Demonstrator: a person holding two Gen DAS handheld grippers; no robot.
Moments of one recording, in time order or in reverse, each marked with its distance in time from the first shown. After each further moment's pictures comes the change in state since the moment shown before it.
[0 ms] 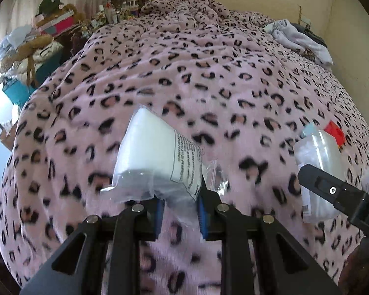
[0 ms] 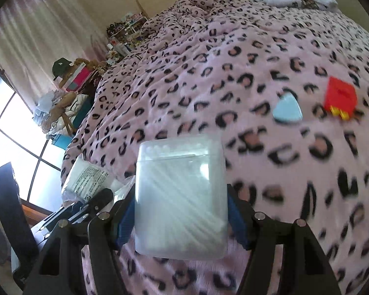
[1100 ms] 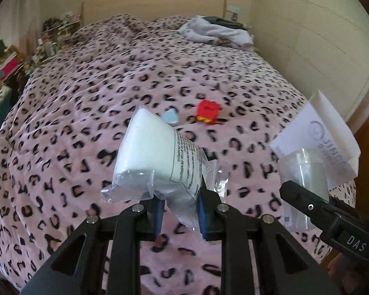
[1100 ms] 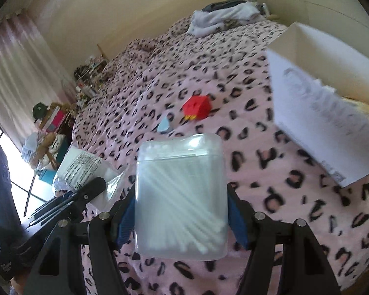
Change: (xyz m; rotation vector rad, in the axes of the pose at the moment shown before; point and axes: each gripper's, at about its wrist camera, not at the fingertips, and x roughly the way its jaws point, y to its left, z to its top) left arm -0.125 -0.208 -0.041 0.247 -0.050 -0.238; right arm -0.210 -0.117 -0.068 0.169 -0.196 -0.164
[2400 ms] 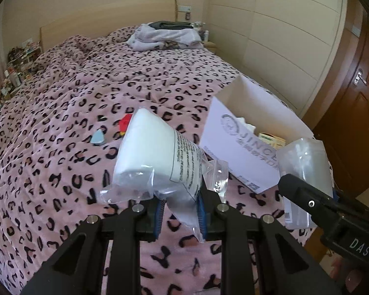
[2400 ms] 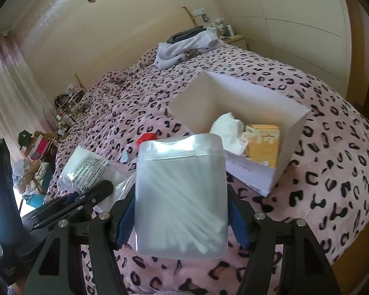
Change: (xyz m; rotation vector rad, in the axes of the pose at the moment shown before) left arm -0.020 -0.138 0.004 0.177 -0.015 -0.126; right arm -0.108 -0.080 0.008 0.078 -0.140 -0.128
